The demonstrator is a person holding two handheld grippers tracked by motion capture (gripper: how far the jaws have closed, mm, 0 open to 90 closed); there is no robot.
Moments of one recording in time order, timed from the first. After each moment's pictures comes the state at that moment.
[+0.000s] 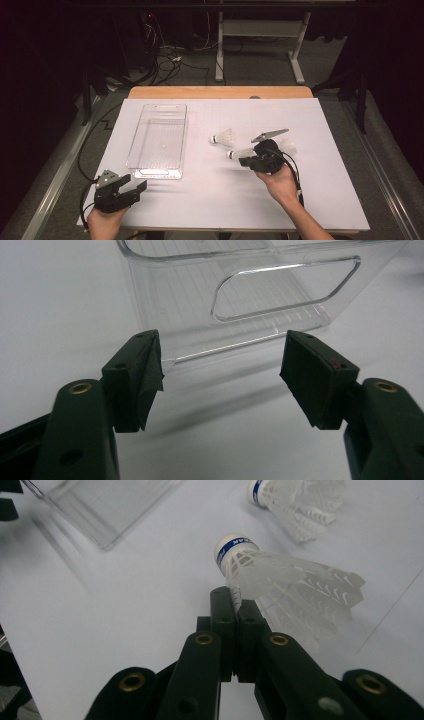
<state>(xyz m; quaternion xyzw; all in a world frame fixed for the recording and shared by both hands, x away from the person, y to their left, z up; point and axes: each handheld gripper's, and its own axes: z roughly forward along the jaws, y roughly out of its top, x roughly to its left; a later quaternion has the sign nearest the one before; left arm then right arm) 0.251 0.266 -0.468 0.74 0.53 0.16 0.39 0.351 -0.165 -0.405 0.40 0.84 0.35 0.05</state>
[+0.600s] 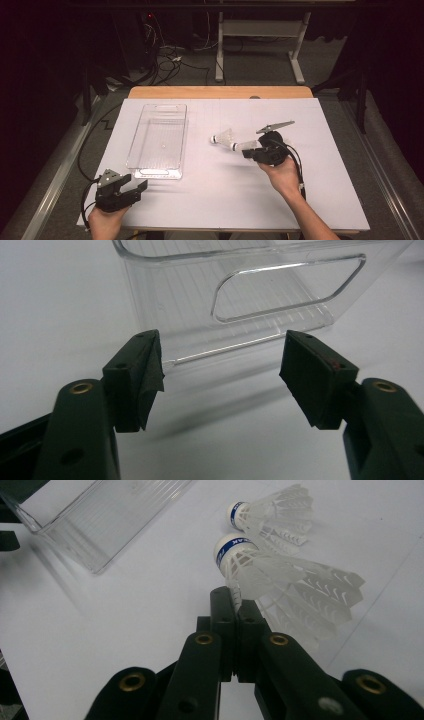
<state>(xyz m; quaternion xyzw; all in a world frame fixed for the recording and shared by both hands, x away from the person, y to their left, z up) 0.253 0.264 -0.468 0.74 0.53 0.17 0.39 0.368 -0.176 -0.397 0.42 0.83 0.36 0.05</state>
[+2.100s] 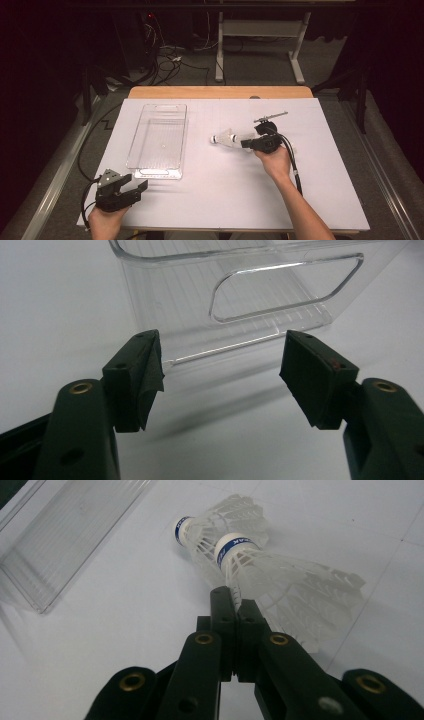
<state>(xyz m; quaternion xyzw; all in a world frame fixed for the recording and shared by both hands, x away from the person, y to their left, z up) 0.253 0.265 -0.469 0.74 0.53 0.16 0.39 0.422 -0.175 -0.426 0.47 0.81 0.36 0.03</state>
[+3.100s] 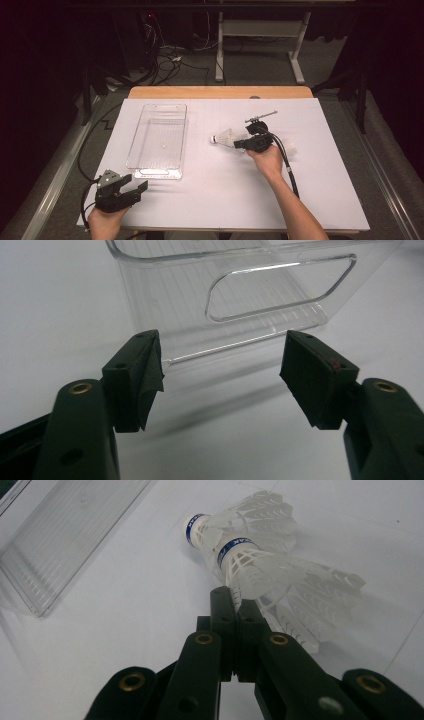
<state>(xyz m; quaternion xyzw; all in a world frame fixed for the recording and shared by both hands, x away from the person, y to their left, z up) 0.251 0.265 -0.468 0.74 0.52 0.16 0.39 0.432 -0.154 -0.435 0.46 0.82 0.35 0.01</state>
